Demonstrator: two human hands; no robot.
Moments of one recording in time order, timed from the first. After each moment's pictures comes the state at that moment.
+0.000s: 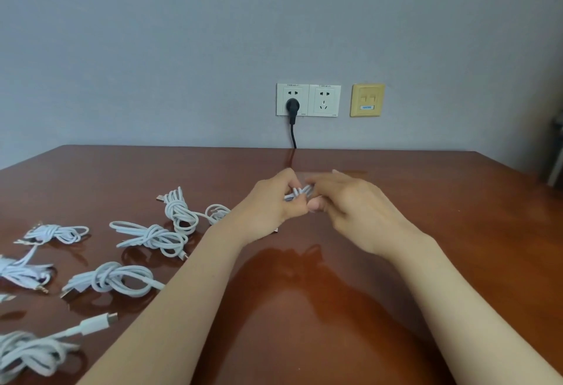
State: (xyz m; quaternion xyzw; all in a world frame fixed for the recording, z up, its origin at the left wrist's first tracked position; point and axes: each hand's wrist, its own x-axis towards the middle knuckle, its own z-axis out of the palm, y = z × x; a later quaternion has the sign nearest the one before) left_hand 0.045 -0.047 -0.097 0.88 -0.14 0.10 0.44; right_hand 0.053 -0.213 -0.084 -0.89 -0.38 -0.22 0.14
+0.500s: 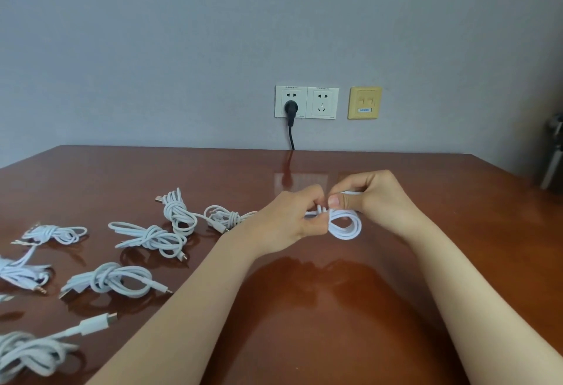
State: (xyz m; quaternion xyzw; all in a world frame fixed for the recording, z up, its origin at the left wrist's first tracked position) left_hand 0.034 -0.065 -0.095 0.89 -0.24 0.05 0.38; right_hand 0.061 -0.233 -0.075 -0.82 -0.23 -0.03 0.53
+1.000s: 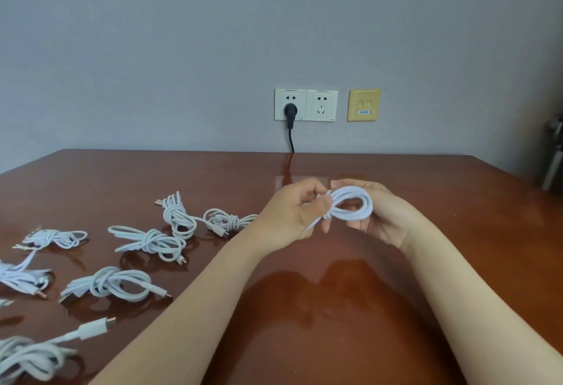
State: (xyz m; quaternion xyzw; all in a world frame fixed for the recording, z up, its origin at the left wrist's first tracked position) left_hand 0.028 -0.075 -0.091 0.77 -0.24 0.04 0.59; right_hand 0.064 -0.232 -0.077 -0.65 -0.13 0.14 0.74
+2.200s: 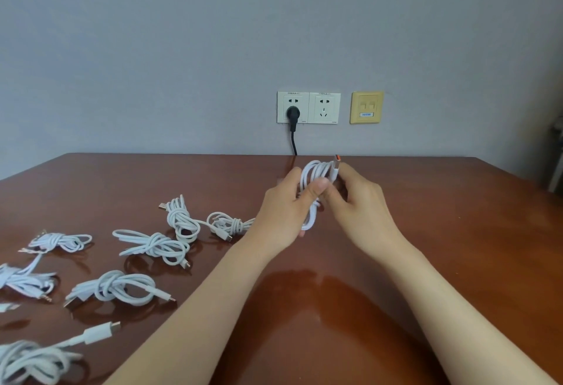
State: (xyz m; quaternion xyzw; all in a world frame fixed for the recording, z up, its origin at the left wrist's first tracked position) left_hand 0.035 -0.075 -0.090 0.83 -0.10 0.18 0.52; right_hand 0.047 -0.203 -0.084 -0.83 -0.28 -0.24 0.43
